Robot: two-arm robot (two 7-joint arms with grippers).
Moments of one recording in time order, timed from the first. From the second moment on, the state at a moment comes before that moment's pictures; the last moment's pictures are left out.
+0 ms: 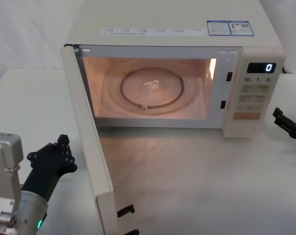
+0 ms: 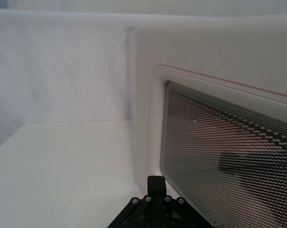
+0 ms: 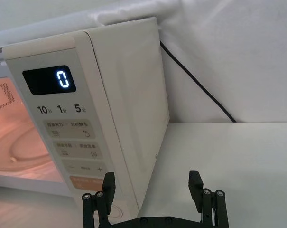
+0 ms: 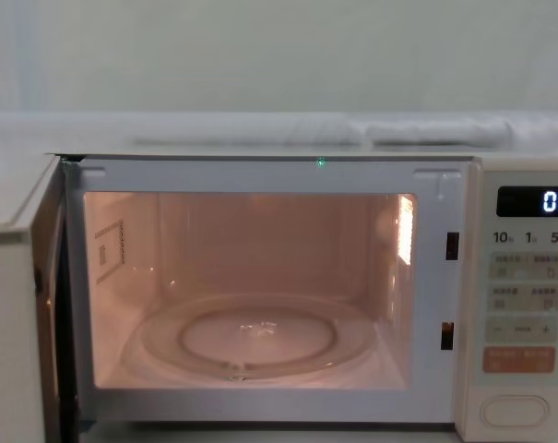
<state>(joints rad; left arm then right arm) 0.27 0.25 0.04 -1.85 -0.25 -0.01 -0.05 0.06 0.28 0.02 -1.58 0.42 0.16 0.32</state>
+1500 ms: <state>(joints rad) 0.46 0.52 -0.19 -2.05 -0.59 -0.10 -0.51 0.06 0.28 0.02 -1.58 0.42 0.16 0.32</state>
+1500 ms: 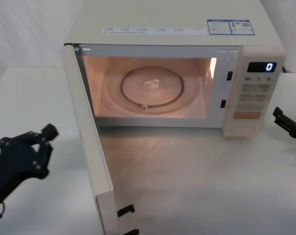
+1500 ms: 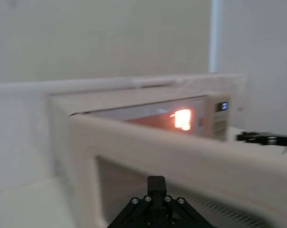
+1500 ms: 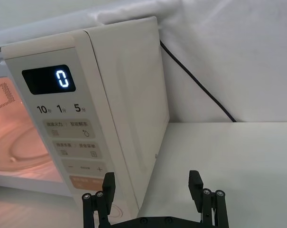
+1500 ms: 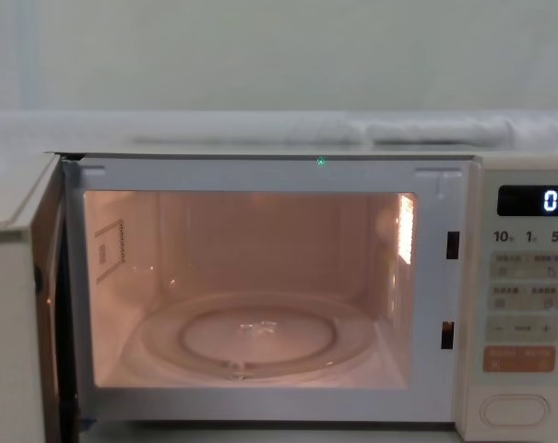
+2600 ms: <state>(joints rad) 0.06 0.51 0.24 -1.95 -0.49 -0.03 -0.47 0.06 0.28 0.02 -1.58 0.42 0.16 0.32</state>
